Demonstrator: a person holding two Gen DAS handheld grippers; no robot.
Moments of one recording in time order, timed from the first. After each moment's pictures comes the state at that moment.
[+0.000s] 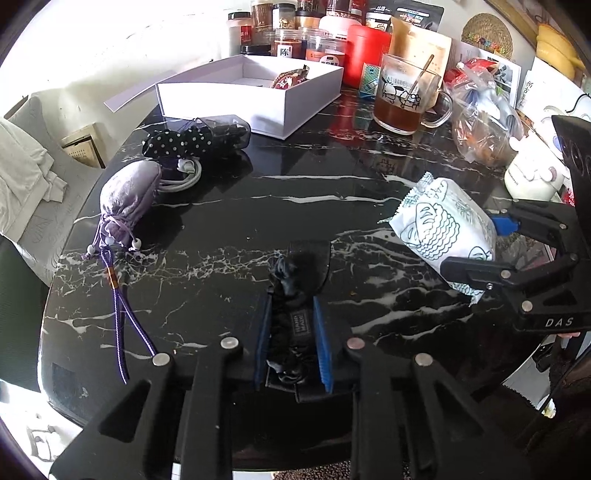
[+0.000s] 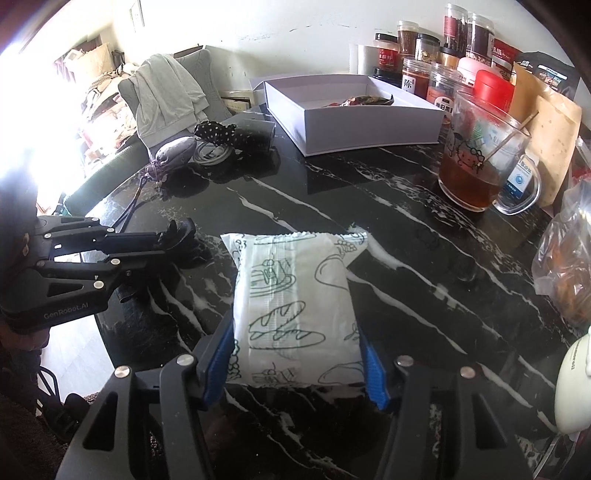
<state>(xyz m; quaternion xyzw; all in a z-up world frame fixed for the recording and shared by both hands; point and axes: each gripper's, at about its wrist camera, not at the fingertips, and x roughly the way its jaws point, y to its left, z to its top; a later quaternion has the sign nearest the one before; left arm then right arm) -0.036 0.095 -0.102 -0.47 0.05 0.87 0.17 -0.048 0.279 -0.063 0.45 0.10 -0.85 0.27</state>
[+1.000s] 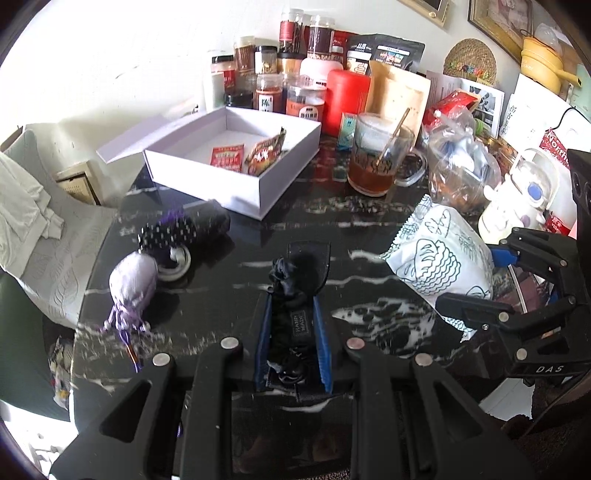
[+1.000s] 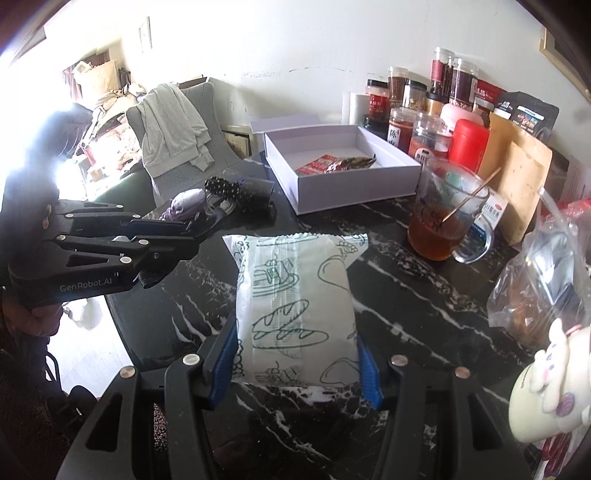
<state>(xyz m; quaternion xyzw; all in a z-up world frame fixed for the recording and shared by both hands) -0.057 0.121 -0.020 -0.42 0.04 0.89 0.19 -0.036 0.296 0.002 0.39 0.10 -0.88 0.26</state>
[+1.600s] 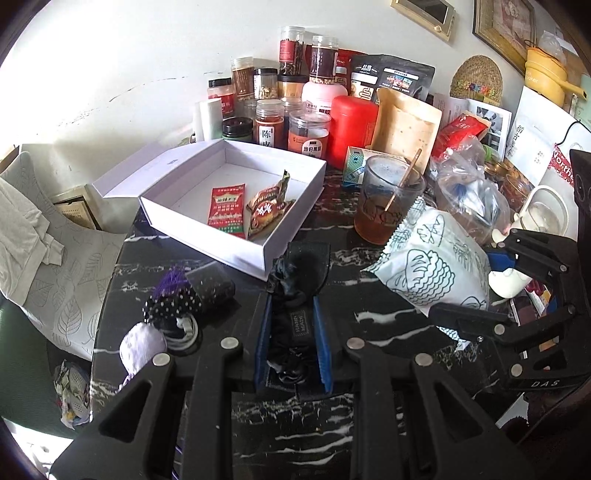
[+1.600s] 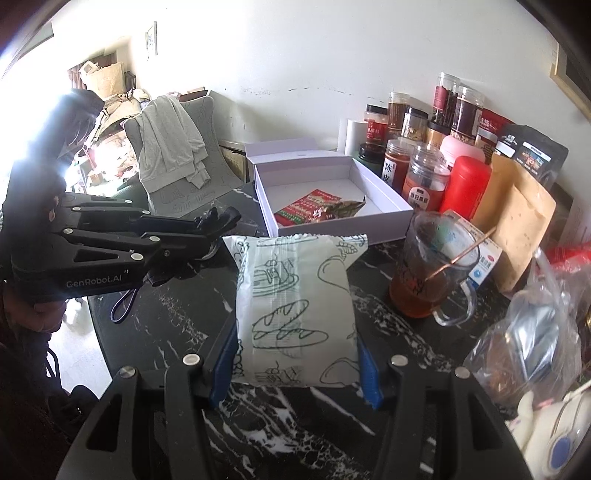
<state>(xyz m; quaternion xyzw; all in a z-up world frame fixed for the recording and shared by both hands) -0.118 0.135 0.018 -0.40 0.05 0.89 0.19 -0.084 0.292 0.036 0.36 0.12 -0.88 0.27</state>
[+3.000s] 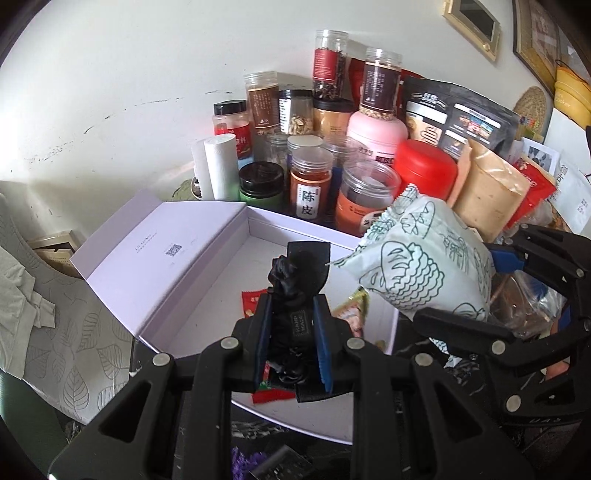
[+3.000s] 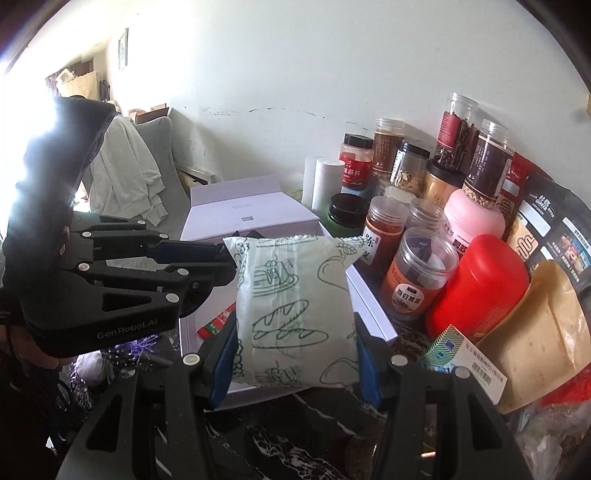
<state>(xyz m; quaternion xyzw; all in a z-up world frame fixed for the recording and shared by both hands) -0.356 0.130 0.026 -0.39 0.06 0.90 0.19 -0.287 0.244 0.058 0.35 0.12 -0.90 0.23</state>
